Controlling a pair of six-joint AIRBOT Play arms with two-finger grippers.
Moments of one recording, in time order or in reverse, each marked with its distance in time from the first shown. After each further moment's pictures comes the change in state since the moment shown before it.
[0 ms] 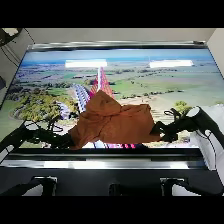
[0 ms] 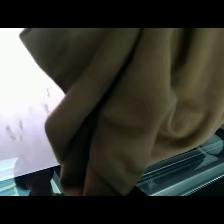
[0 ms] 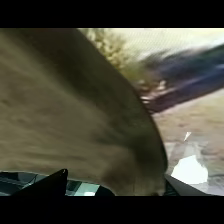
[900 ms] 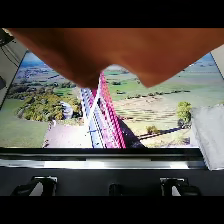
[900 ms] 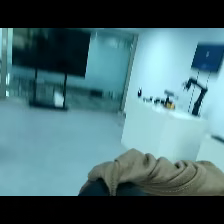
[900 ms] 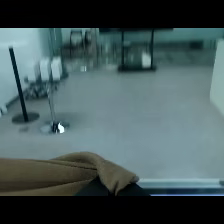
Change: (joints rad) left arm 0.182 0.466 1.275 -0.006 0.271 -0.129; right arm 0.098 0.687 0.834 -0.350 -0.434 0.011
